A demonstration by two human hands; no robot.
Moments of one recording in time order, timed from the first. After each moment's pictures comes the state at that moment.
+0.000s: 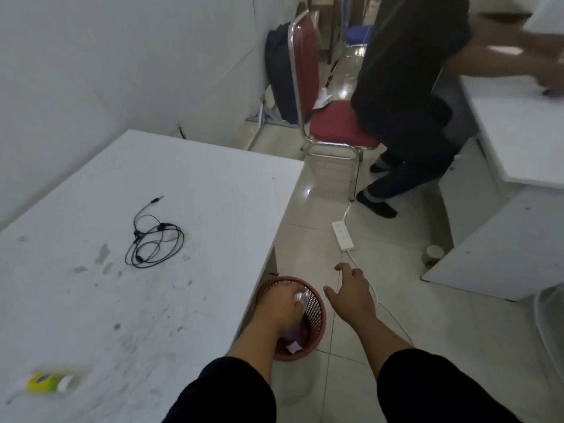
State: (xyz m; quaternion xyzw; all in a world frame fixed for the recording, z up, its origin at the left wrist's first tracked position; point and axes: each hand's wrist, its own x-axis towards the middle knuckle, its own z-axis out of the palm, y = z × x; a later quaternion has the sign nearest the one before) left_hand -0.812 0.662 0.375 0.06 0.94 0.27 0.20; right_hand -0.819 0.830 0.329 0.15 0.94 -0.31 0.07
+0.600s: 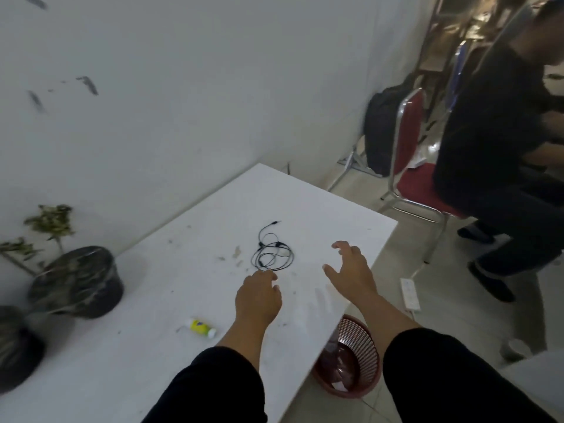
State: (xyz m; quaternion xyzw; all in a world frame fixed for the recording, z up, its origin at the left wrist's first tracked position) left_hand -0.764 0.480 0.513 -0.18 0.96 0.23 0.00; right_hand -0.858 0.666 0.511 -0.09 0.93 -0.35 0.03
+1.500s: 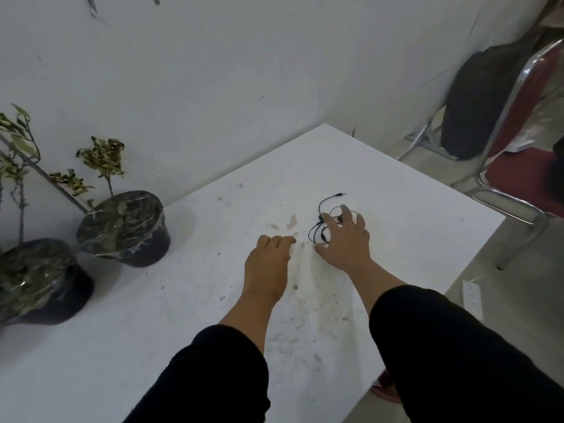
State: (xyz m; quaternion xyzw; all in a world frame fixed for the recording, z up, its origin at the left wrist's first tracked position) left_hand -0.758 0.376 0.462 -0.16 0.97 0.11 -0.13; right_hand -0.897 0.499 0.440 -0.24 0.96 -0.10 0.07
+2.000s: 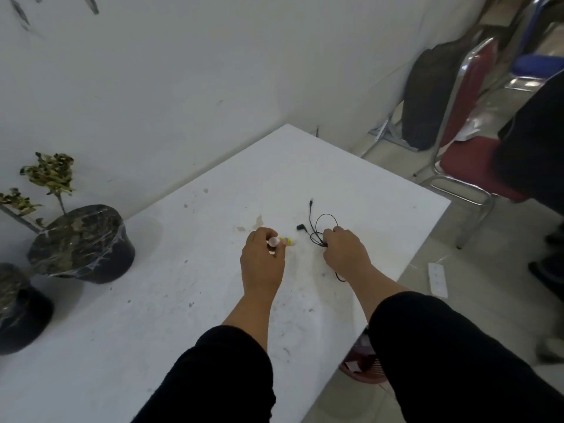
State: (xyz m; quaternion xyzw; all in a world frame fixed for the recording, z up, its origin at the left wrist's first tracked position) left_hand -0.785 0.430 0.469 -0.26 0.84 0.41 -0.25; right_hand -0.896 0.569 0.448 -0.23 0.96 -0.10 0.06
